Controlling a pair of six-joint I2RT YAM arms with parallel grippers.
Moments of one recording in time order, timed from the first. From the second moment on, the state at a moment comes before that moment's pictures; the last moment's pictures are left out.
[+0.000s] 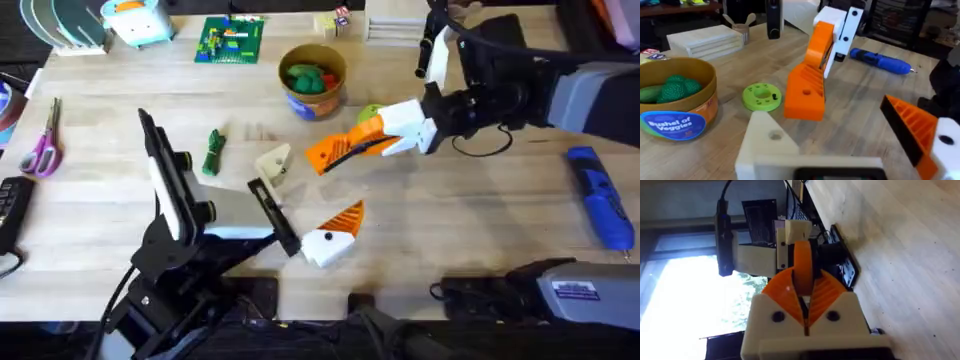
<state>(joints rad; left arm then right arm) -0.63 0.01 0.01 -0.05 0.38 -0.11 0.25 1.50 0.86 -0.48 -1.37 0.36</state>
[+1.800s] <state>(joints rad) -0.61 0.01 0.01 -0.07 0.13 -0.13 0.55 1.57 0.86 0.13 -1.00 0.85</state>
